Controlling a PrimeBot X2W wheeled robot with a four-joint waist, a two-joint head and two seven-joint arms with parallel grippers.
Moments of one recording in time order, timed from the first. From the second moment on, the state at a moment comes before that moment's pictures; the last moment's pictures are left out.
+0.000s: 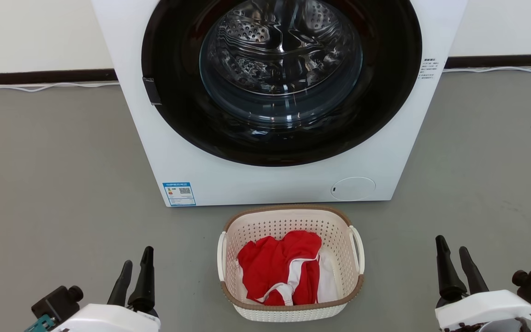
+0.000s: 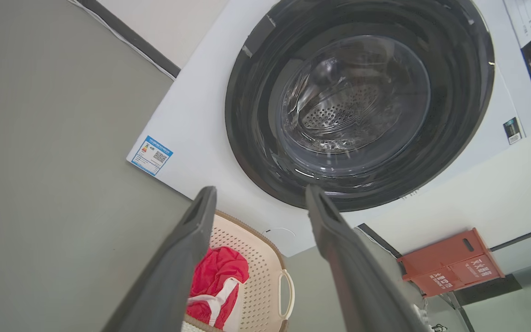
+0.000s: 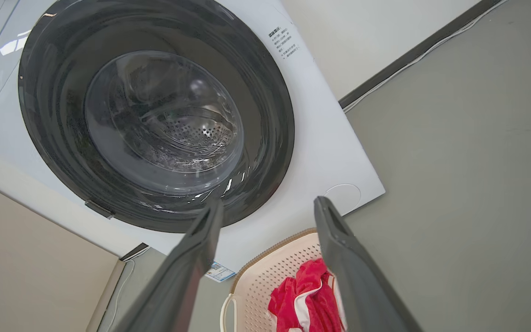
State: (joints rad) left arm 0.00 0.03 0.02 0.27 -0.81 -0.11 -0.08; right arm -0.02 -0.04 -0.11 0.29 0.64 0.12 -0.08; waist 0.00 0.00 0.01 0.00
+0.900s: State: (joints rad) left arm 0.00 0.04 0.00 0.32 -0.41 -0.04 -0.16; right arm -0.02 -0.05 -0.12 0.32 0.28 0.12 -0.16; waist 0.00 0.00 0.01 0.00
